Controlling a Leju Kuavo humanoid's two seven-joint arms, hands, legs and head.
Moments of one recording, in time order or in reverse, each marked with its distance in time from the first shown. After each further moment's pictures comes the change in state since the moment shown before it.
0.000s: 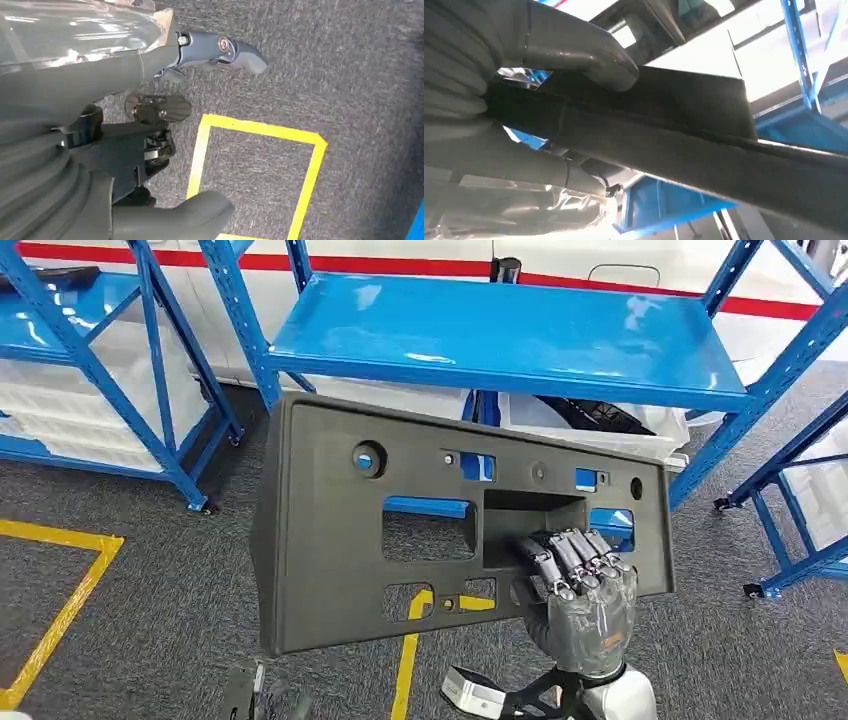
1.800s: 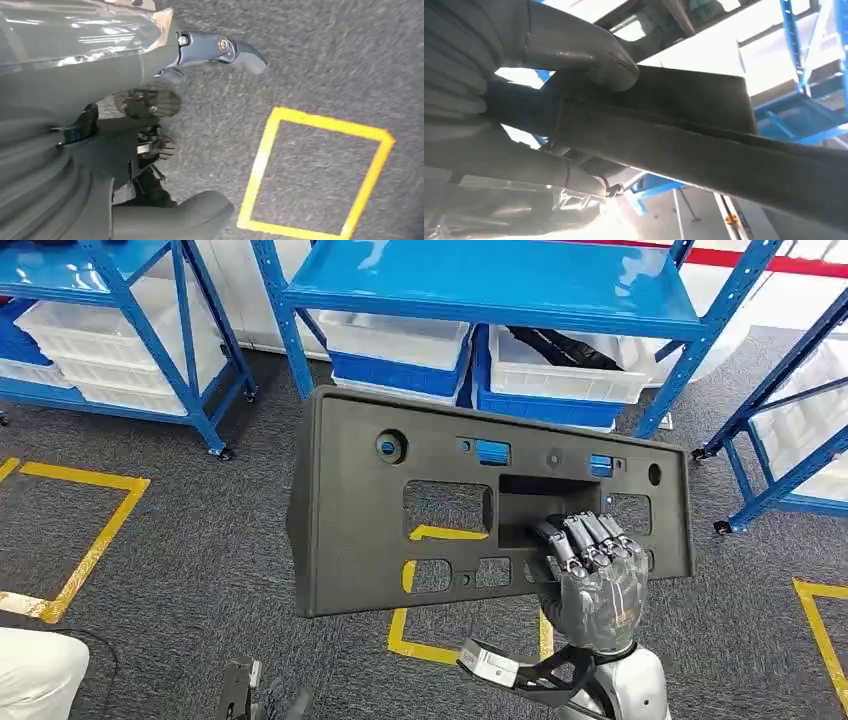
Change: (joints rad) left arm -0.012 0.020 -0.011 0.005 0.065 -0.013 -0.014; right arm -0.038 0.010 -0.090 0.074 -0.035 0.000 -0.063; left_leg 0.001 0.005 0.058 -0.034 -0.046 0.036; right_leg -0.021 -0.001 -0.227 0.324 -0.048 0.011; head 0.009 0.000
